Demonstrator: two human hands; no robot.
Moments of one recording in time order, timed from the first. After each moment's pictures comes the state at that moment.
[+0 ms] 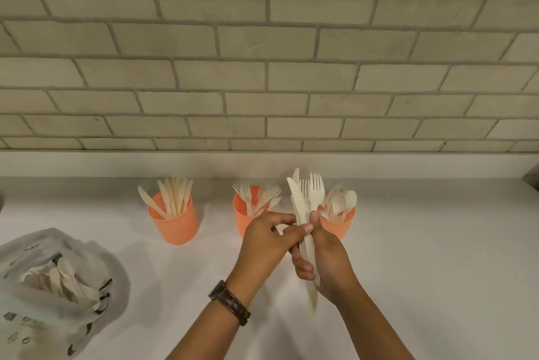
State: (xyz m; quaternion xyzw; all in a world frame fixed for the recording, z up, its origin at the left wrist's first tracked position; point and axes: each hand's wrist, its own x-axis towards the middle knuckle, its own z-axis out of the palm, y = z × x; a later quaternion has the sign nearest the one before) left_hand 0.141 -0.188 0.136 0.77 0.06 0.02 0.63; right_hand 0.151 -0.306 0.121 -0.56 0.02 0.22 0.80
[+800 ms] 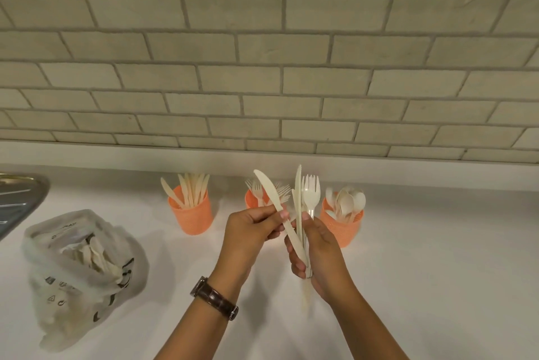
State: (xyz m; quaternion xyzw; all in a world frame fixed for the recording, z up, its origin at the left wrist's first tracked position) left_hand 0.115 -0.177 0.156 0.66 0.13 0.09 0.74; right_hand 0.134 -0.300 0.131 -0.58 -0.03 0.20 0.79
